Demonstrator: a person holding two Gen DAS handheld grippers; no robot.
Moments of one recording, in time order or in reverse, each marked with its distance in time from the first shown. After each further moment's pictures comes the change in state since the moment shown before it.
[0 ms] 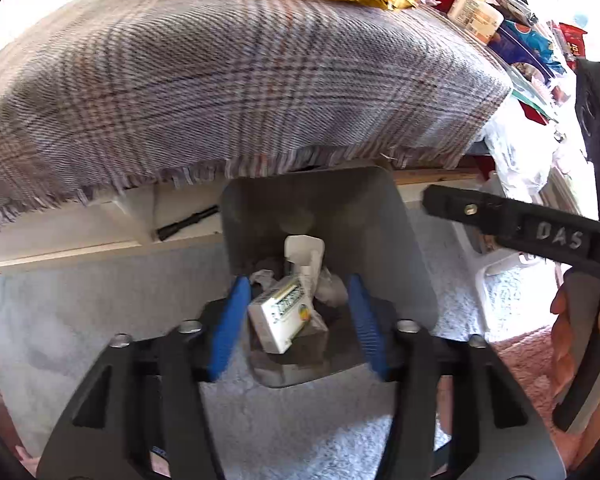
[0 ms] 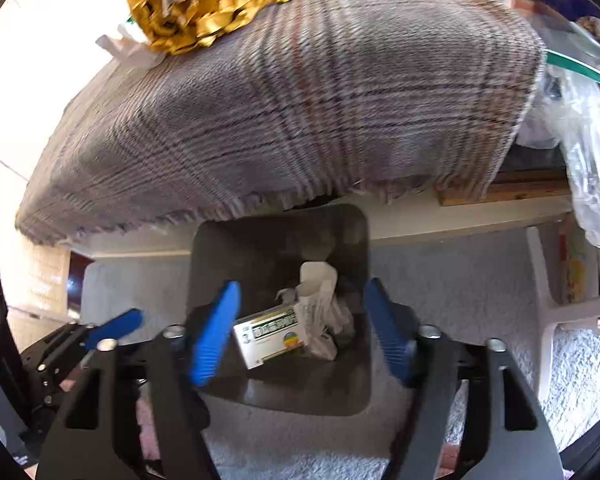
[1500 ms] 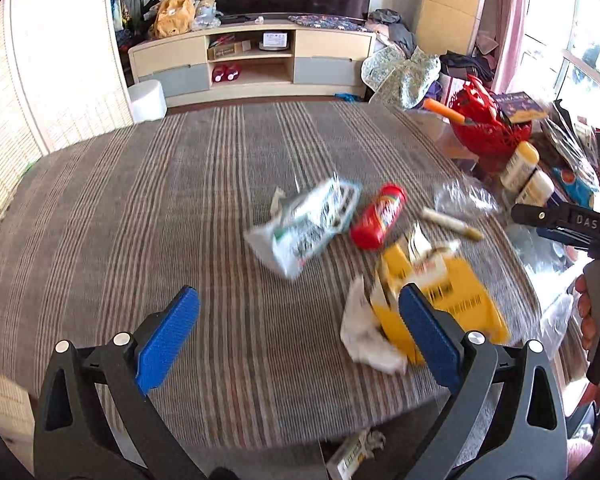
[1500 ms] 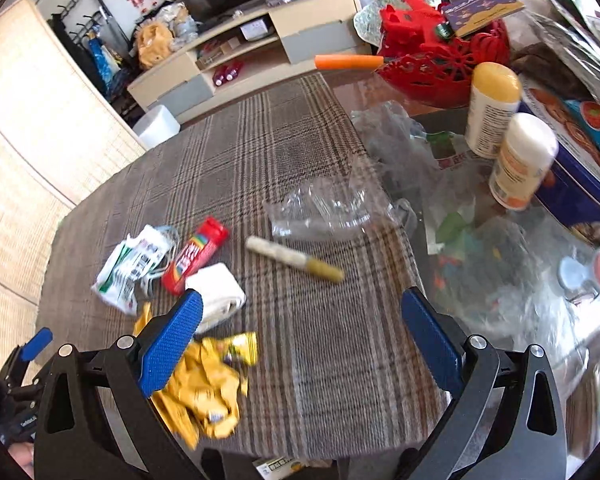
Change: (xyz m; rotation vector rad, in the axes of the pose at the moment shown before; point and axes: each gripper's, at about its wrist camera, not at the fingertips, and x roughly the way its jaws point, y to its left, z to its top) left arm -0.087 0.049 0.249 0.021 -0.263 0.132; right arm -0.067 -0.031 0.246 0.125 -0.179 -0.040
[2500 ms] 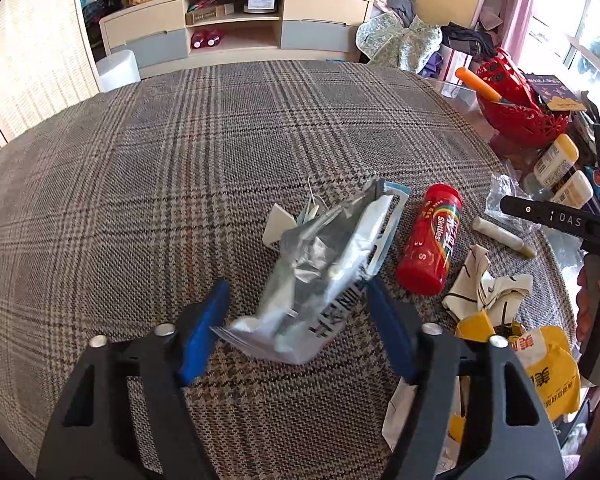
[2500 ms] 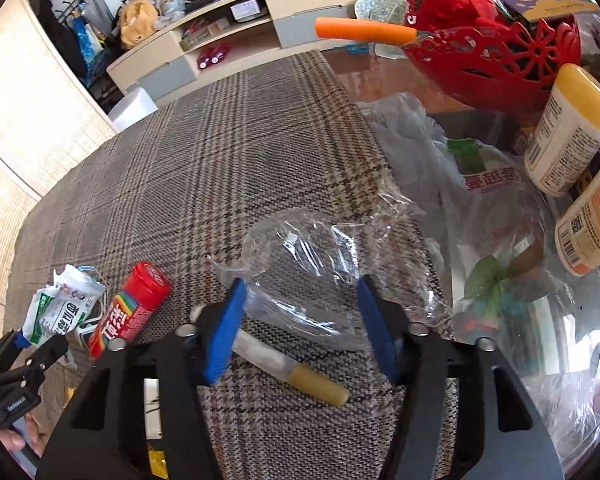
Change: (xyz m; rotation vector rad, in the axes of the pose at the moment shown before) left arm 0.111 0.025 0.026 -0.002 0.138 -0.071; right arm 0.093 -0.003 0.040 -0.044 0.022 -0.057
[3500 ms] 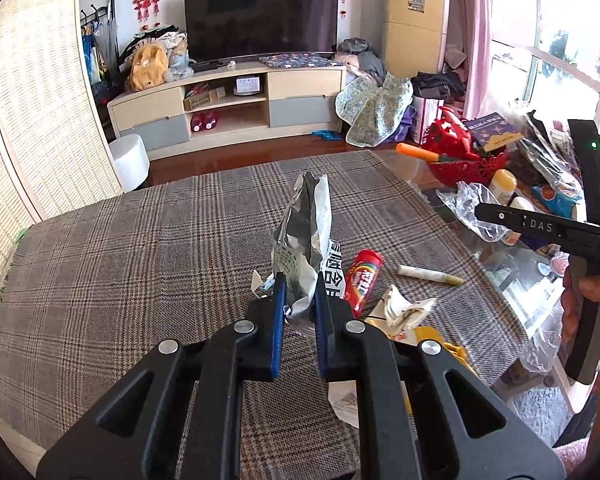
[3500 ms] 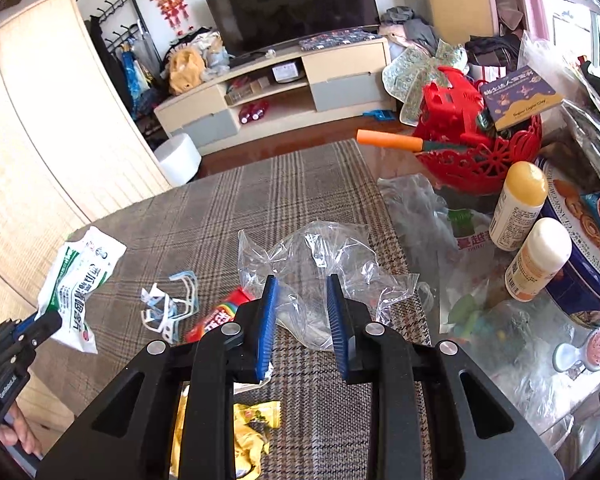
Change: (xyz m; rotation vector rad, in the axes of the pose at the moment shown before) left arm -0.141 -0.055 -0.005 0.126 -0.248 0.041; right arm -0.115 0.024 -0.007 -0.072 -0.213 0.094
